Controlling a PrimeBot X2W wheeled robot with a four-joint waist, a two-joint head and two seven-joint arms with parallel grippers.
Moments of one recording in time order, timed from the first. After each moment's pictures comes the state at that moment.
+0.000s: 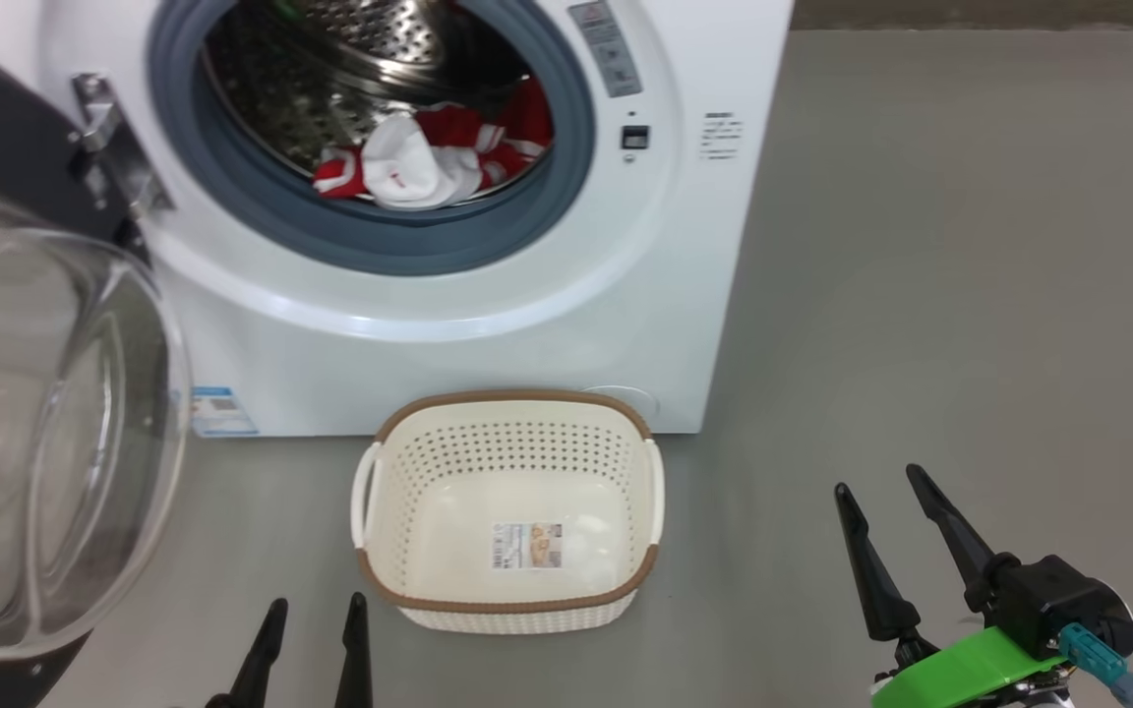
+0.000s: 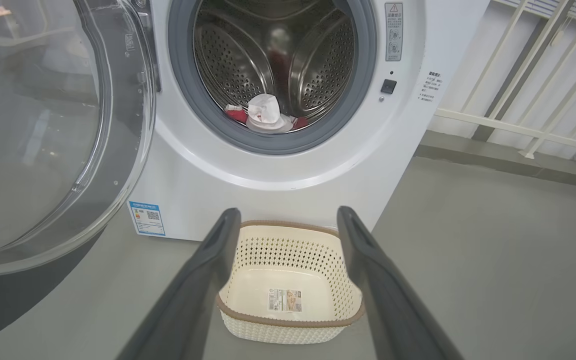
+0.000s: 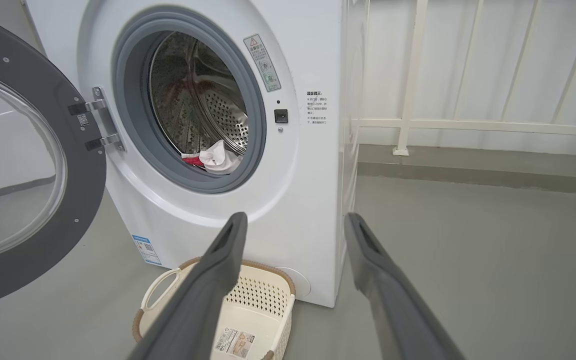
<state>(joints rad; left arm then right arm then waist) 0.12 0.07 -0.14 0.03 -0.31 0.09 -0.18 -0.01 -0.05 0.06 0.19 0.22 0.13 -0.26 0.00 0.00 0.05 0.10</state>
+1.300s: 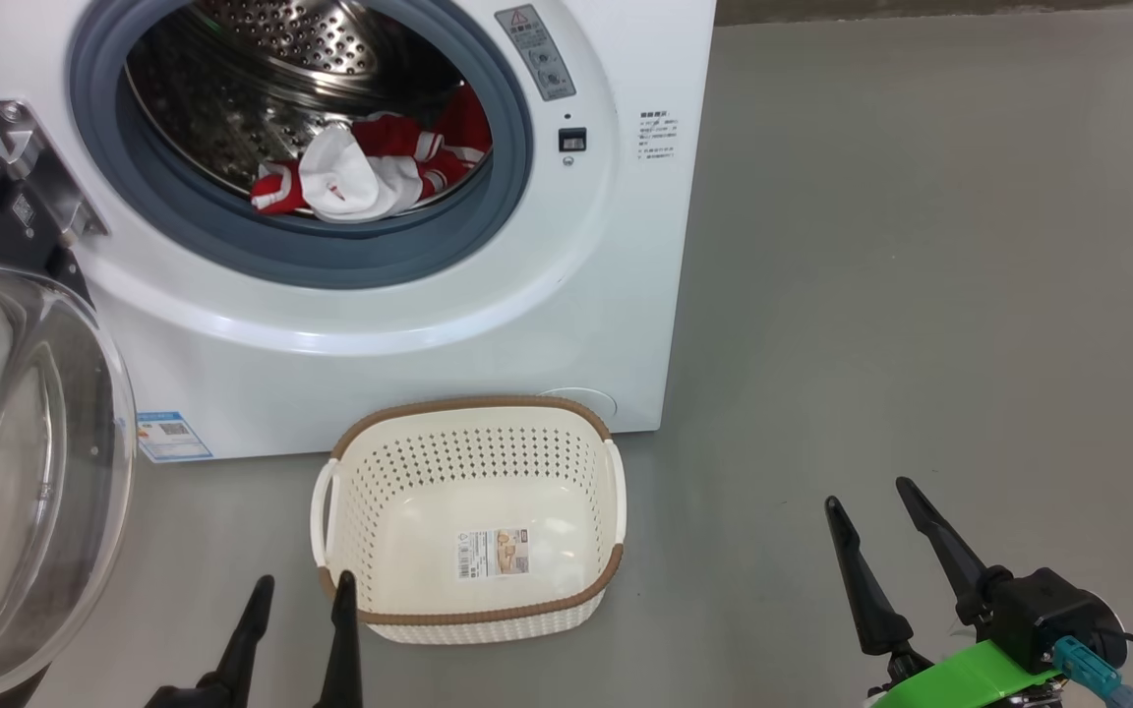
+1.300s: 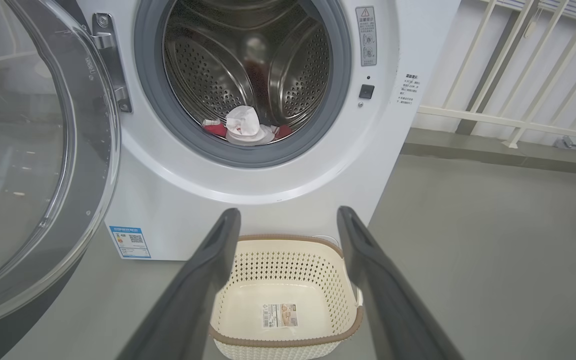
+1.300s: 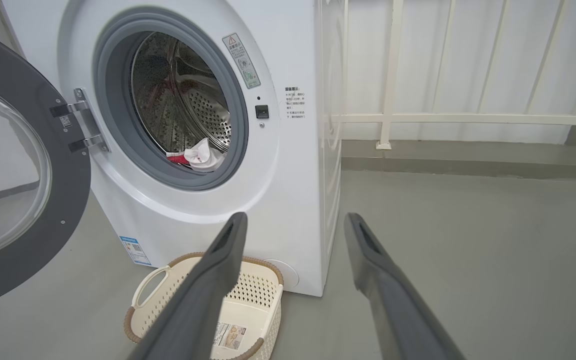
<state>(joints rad) 0.08 0.10 -0.15 0.03 -0.30 0.11 -0.18 0.02 -0.05 0.08 0.18 0.23 0.13 -0.26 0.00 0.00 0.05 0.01</state>
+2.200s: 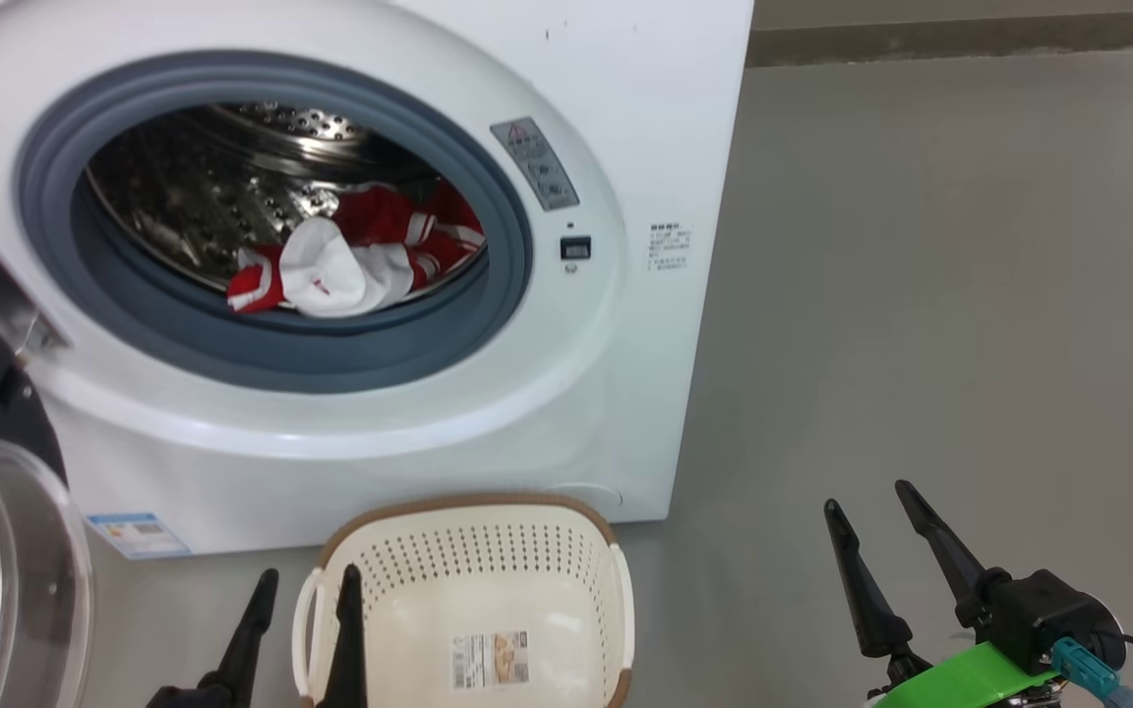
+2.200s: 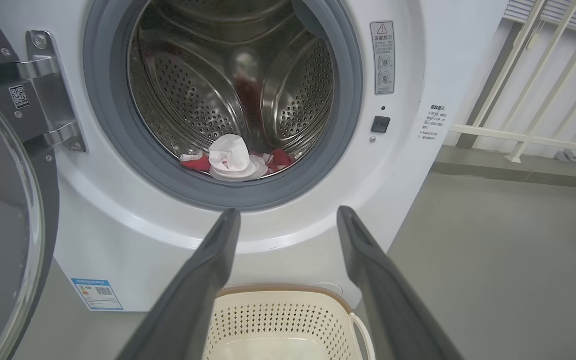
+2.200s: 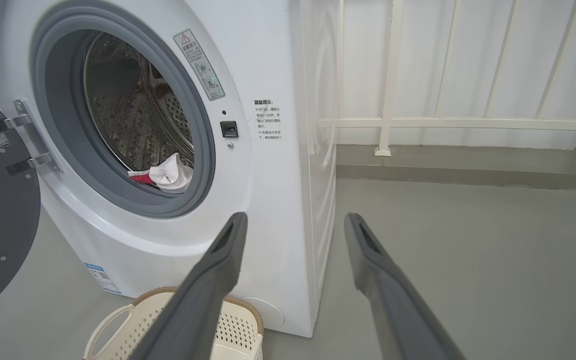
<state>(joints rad) 0.08 0.11 -0.17 0.01 -0.31 0.12 -0.19 0.02 -0.05 0.08 0.18 0.23 0.13 -0.26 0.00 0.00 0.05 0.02</state>
